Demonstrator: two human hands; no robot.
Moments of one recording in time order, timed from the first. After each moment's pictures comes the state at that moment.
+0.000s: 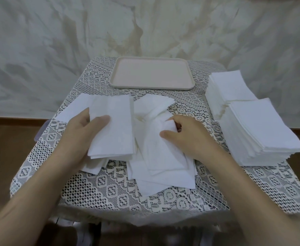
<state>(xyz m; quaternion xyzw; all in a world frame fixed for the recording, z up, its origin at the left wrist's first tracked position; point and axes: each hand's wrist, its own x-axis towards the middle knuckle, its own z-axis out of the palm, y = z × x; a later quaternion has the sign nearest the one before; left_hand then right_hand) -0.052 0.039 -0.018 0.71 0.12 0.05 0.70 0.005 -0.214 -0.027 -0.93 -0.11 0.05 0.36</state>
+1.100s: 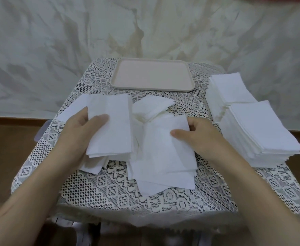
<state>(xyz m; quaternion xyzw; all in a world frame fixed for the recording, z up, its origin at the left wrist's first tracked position) -0.052 0.044 -0.016 0.71 0.12 0.06 0.69 -0.007 -0.231 -0.017 -0.83 -0.03 0.10 0.55</state>
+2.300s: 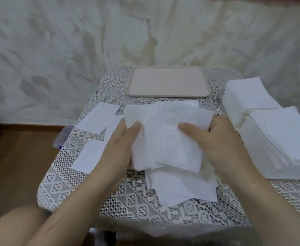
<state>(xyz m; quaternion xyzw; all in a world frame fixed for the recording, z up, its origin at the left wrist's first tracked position) -0.058 0.001 -0.016 0.65 0.11 0.02 0.75 -0.026 -0.199 0.009 -0.74 -0.03 0.01 0.67</state>
